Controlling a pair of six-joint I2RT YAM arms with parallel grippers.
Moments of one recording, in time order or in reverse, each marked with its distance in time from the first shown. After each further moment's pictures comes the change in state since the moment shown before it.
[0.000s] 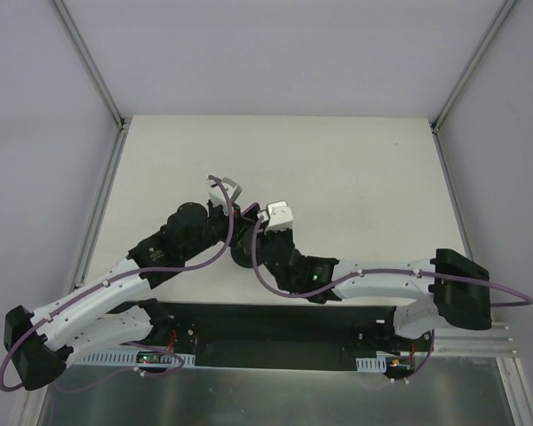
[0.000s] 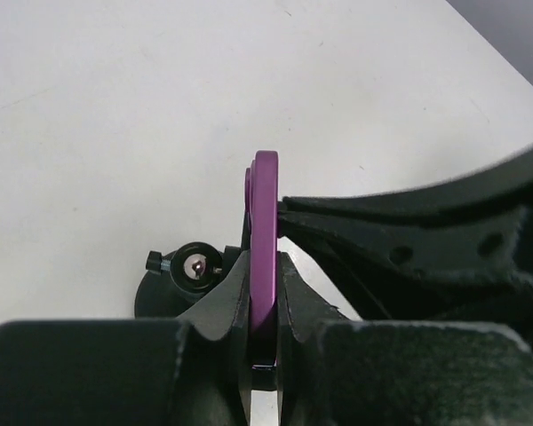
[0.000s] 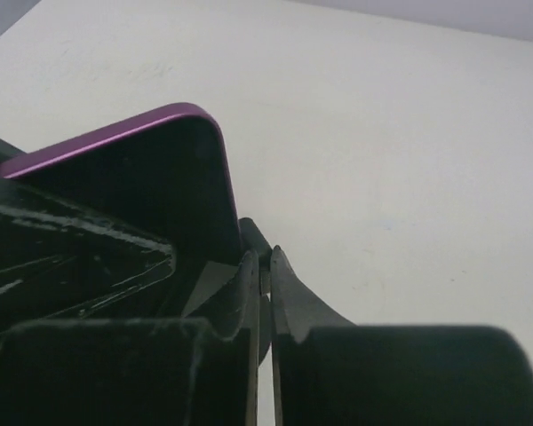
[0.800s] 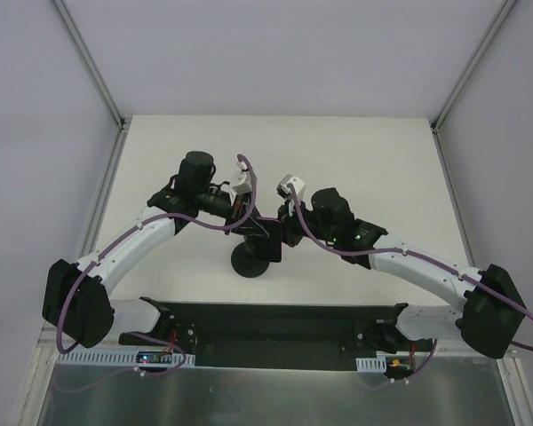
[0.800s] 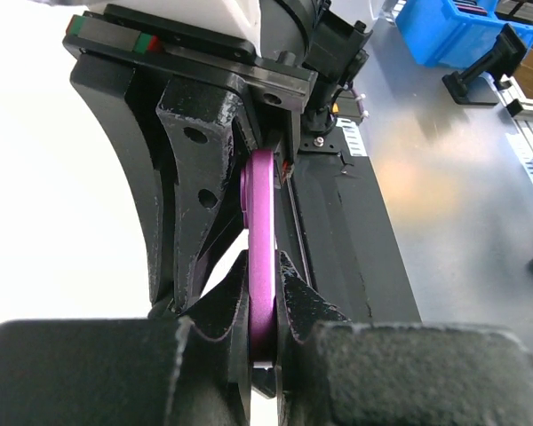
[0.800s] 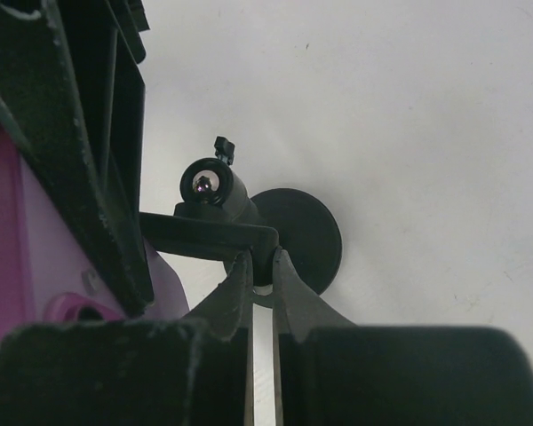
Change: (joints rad) left arm 0.322 0.391 0.244 -0.020 1.330 0.410; right arm -0.443 -0.164 0.002 -0.262 -1.161 -0.110
